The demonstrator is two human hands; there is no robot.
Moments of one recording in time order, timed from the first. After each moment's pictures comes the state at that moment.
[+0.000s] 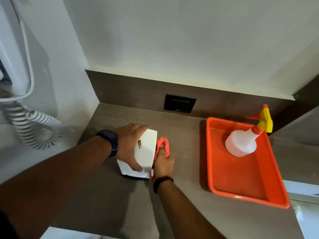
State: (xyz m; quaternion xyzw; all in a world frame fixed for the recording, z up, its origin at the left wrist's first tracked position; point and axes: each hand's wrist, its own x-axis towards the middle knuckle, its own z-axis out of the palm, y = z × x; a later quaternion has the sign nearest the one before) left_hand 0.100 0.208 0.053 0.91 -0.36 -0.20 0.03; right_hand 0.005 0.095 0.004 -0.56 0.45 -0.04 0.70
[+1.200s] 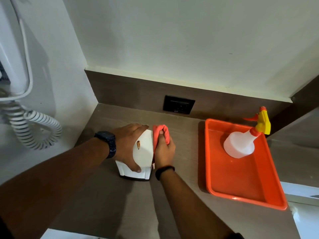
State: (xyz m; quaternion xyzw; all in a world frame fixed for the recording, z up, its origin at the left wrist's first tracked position) left_hand 0.103 0.211 0.051 0.91 -0.35 -0.20 0.05; right_hand 0.033 0.084 0.012 -0.61 0.37 -0.10 0.69
